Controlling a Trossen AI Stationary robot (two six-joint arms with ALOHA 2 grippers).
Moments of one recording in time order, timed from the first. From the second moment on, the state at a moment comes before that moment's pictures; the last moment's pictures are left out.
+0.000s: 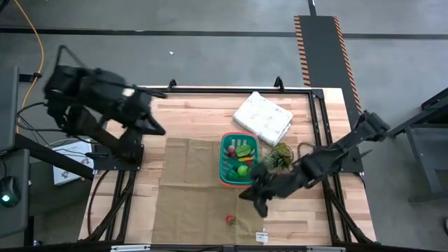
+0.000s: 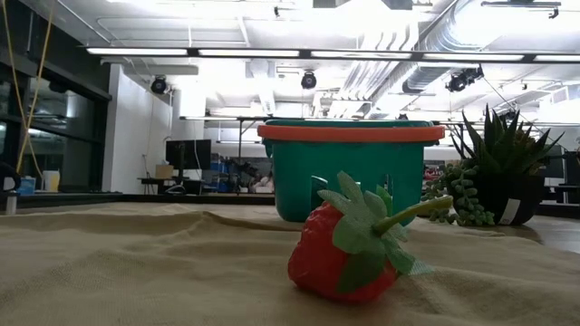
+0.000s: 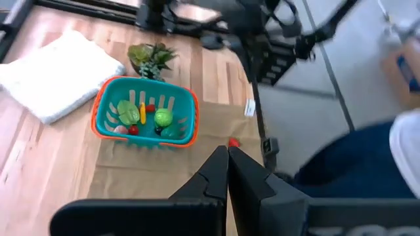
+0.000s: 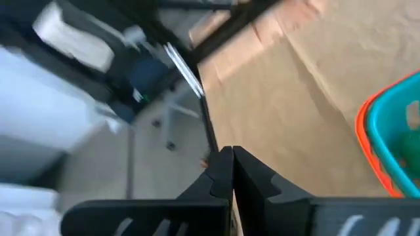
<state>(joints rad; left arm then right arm) -0.02 1.42 2.31 -1.57 0.10 -0.29 0.56 1.48 1.27 -0.29 0.26 0.95</state>
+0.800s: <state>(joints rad) -0.59 1.26 2.12 -1.57 -0.36 -0.53 0.65 1.99 1.88 -0.89 0.27 1.18</state>
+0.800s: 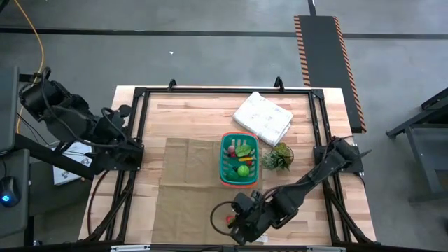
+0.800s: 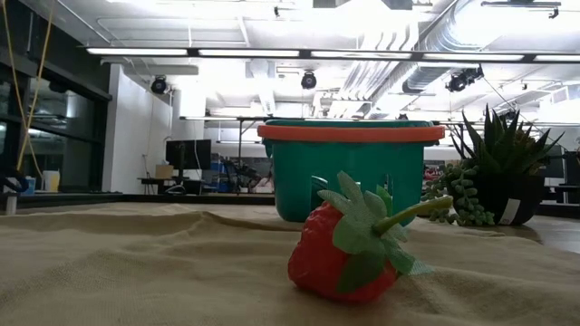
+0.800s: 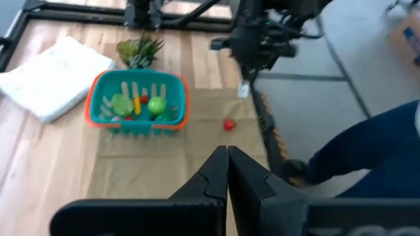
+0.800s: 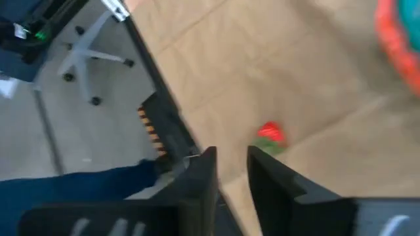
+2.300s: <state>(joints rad) -0.63 0.82 1.05 -0.81 -0.25 -0.61 0.62 2.20 1.88 -0.91 0.08 1.38</state>
